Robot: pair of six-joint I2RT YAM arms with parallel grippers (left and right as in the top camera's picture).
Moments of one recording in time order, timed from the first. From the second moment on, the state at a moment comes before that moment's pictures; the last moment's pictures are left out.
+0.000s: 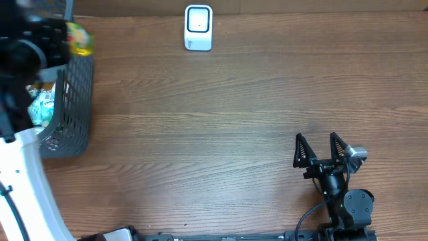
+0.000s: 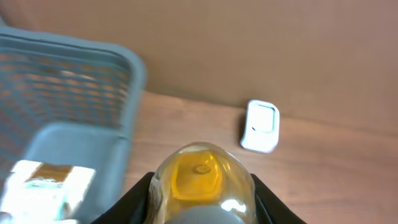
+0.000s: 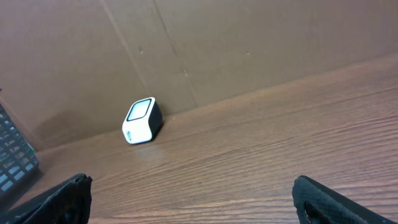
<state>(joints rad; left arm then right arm) 0.23 1.46 1.98 -1.05 0.23 -0.10 0.09 0.01 0.02 -0.03 -0.07 0.36</state>
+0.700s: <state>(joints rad) -0.39 1.77 1.96 -1.06 0.00 -0.16 0.09 0.01 0.02 -0.03 -0.07 0.36</state>
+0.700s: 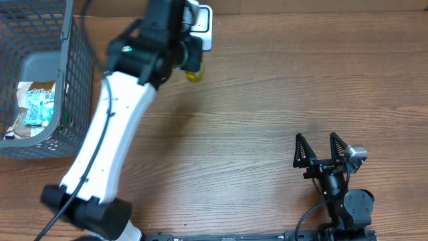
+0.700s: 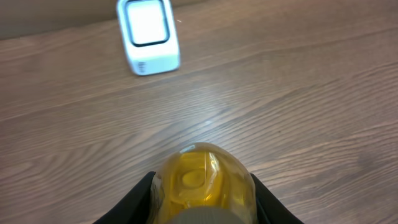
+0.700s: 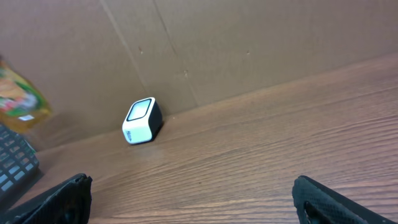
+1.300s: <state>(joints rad) -0.70 2.01 1.96 -0.92 -0.21 -0.45 0.09 0.01 0.02 -0.03 -0.07 0.36</state>
